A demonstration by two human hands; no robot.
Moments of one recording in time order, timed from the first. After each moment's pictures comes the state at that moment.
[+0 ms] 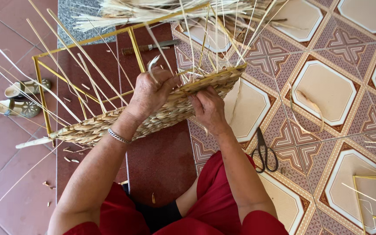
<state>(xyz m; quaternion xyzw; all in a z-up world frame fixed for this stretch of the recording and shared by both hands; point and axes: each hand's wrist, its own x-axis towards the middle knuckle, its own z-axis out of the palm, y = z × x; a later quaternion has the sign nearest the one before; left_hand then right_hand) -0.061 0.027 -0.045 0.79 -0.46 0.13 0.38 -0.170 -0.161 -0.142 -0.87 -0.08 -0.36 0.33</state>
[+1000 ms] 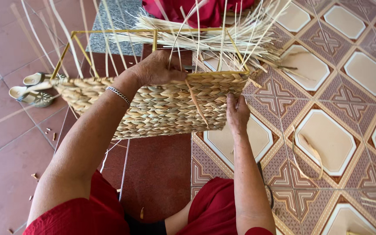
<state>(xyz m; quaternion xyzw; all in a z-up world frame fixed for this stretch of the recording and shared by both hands) 0.024 0.037 0.026 0.84 -0.42 -0.13 0.32 -0.099 -0.249 -0.196 -0.82 0.16 -0.30 0.47</state>
